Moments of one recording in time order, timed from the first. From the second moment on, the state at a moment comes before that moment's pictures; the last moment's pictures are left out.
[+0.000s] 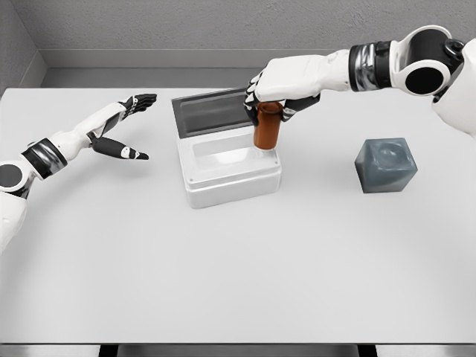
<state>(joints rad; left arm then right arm) -0.69 0.46 -0.50 -0.71 0.26 -0.61 -0.60 -1.25 -0.58 1.15 -1.27 0.20 -0.61 0.55</state>
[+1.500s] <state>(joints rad) -0.69 0.47 -0.51 -0.71 0.26 -0.61 -0.60 -1.26 -0.60 1.13 -1.28 0.19 -0.61 0.54</state>
